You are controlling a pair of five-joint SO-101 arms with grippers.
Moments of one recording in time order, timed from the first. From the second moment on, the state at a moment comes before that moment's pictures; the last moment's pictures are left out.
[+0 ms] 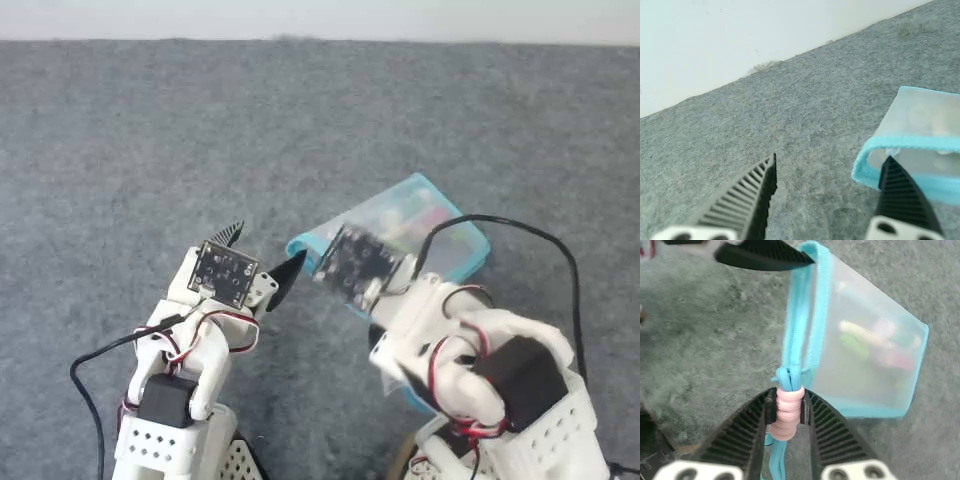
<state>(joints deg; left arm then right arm) 6.7 -93.2 86.6 42.9 -10.1 -40.8 -57.0 22.9 100.2 23.7</state>
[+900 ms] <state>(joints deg) 9.7 -93.2 86.9 47.3 -16.0 -49.1 -64.0 23.0 100.4 23.7</state>
